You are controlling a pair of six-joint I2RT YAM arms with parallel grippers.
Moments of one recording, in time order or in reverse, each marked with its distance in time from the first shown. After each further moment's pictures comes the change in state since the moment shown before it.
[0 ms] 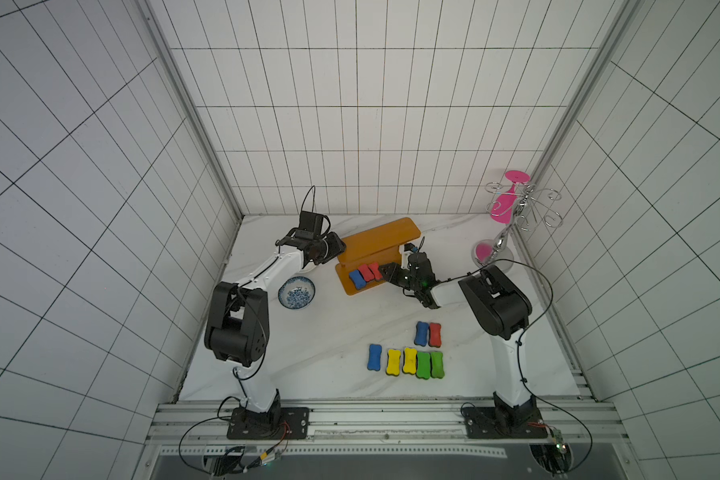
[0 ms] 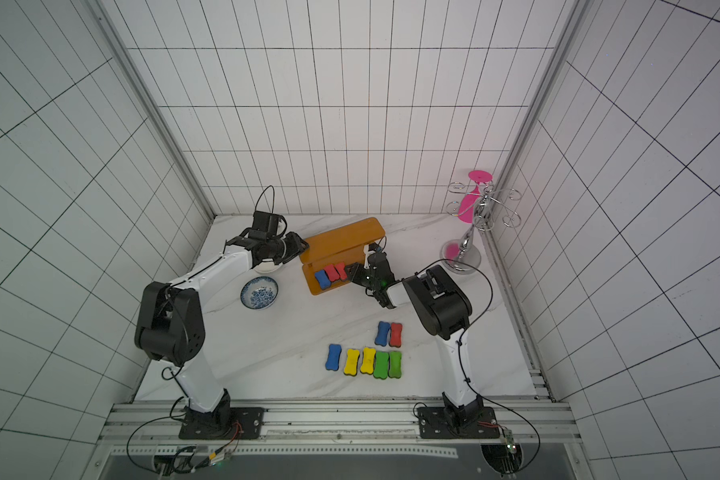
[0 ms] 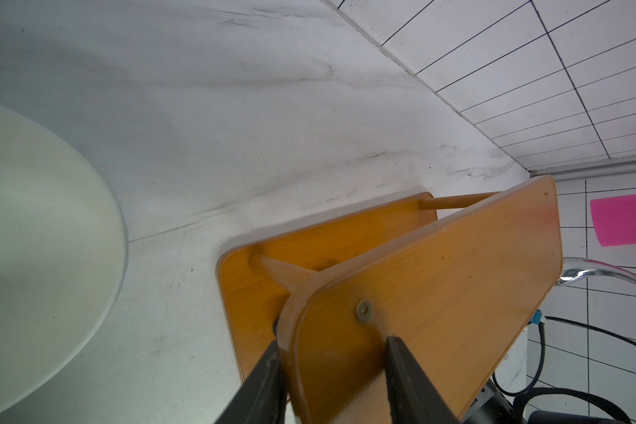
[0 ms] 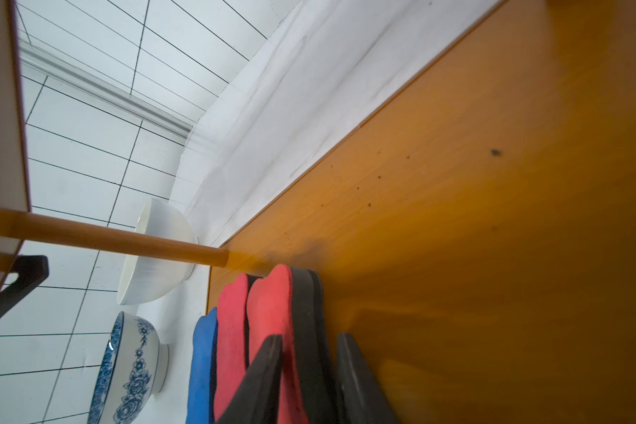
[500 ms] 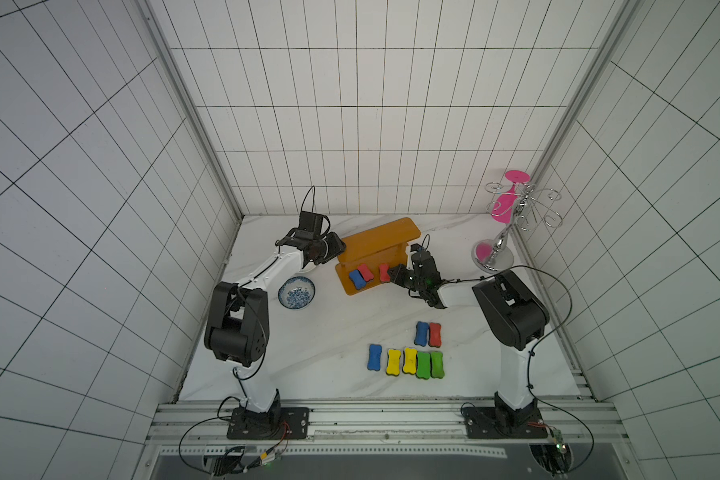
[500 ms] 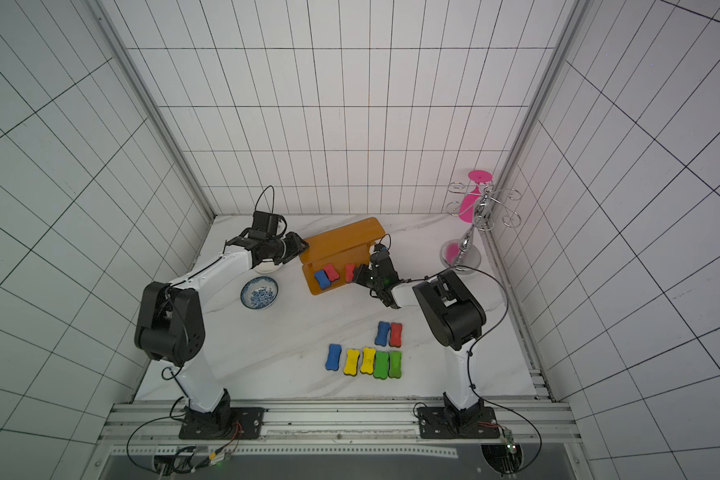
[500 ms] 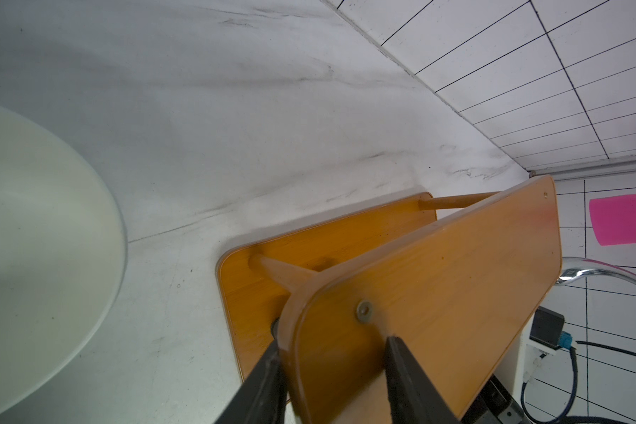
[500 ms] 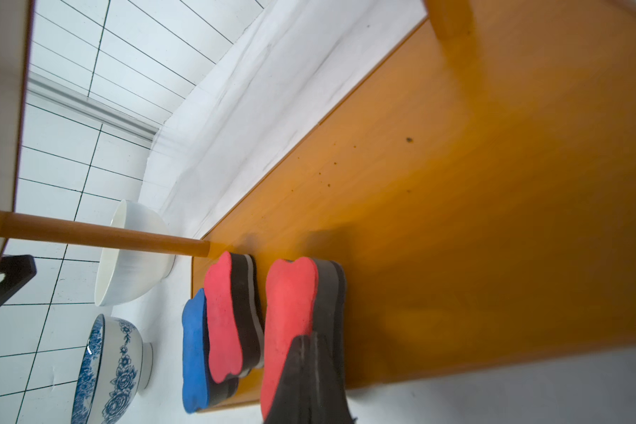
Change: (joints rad) left arm 0.003 0.000 -0.001 0.001 0.000 0.001; right arm 0.005 -0.169 -0.076 -0.183 0.072 -0.014
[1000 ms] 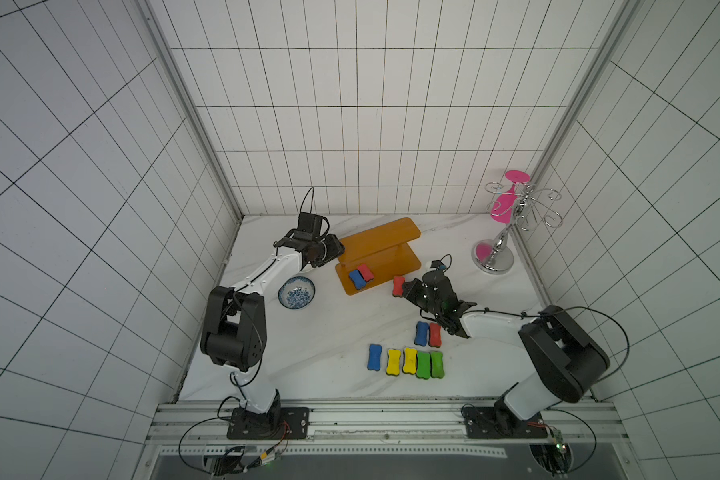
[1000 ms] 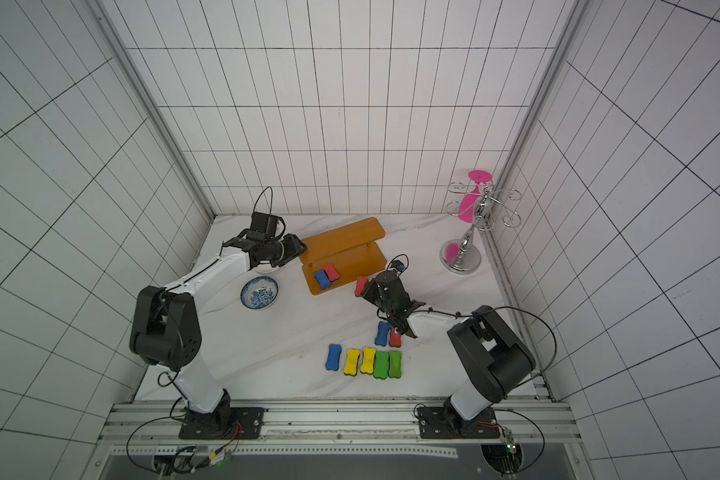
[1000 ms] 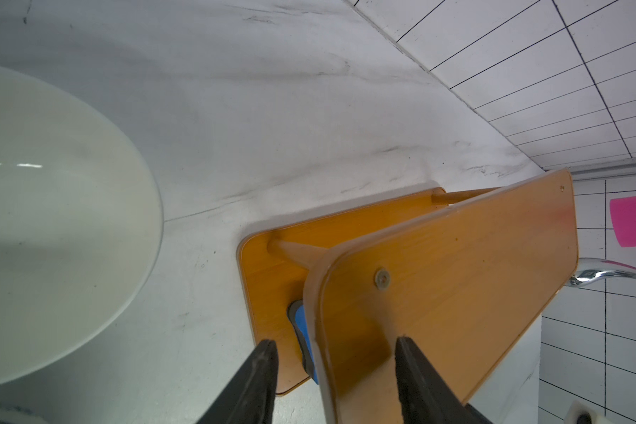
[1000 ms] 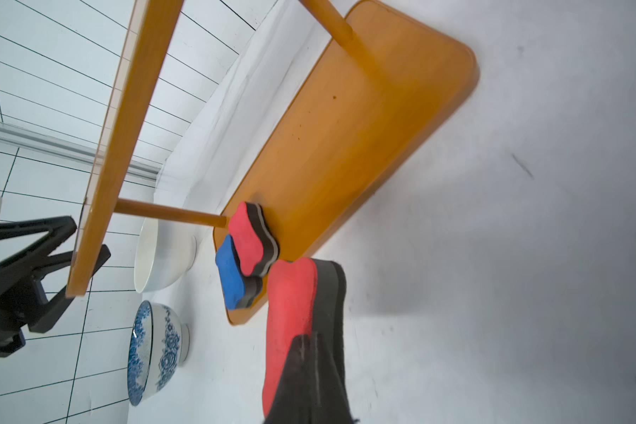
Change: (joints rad) left arm -0.011 -0.064 -0.031 -0.060 -0.041 0.005; right arm 0.148 -0.440 -0.349 -0.096 0.267 0.230
